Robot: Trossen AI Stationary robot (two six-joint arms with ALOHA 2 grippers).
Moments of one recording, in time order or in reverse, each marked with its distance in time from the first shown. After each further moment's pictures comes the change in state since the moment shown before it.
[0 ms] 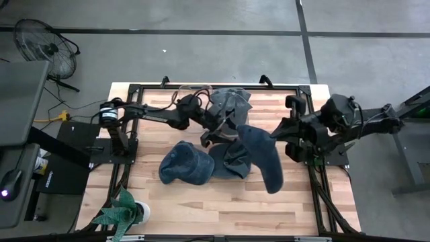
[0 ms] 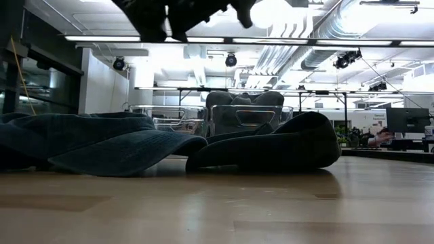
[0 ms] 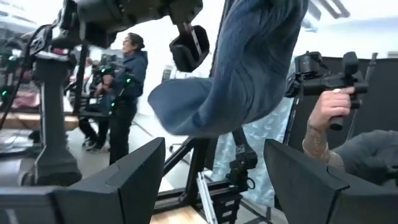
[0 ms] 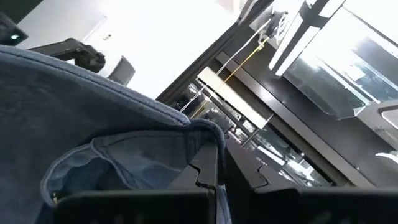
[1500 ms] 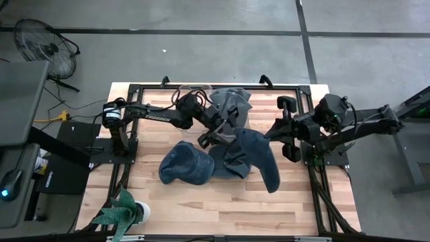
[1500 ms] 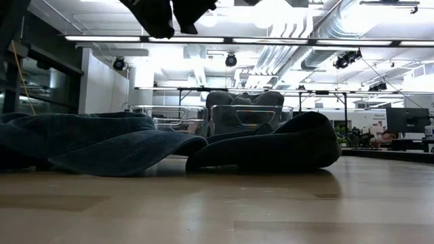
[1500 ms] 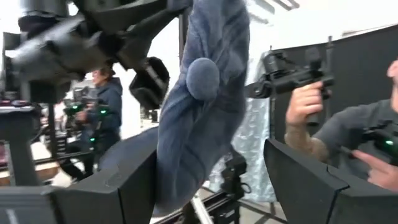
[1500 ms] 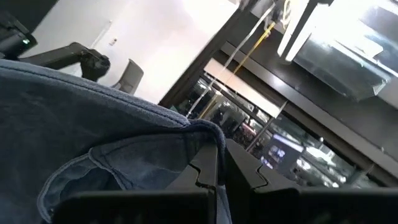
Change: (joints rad) left arm -0.008 0.025 0.063 0.111 0.115 0.074; right arm -0.040 0.043 0.002 0.012 -0.041 0.115
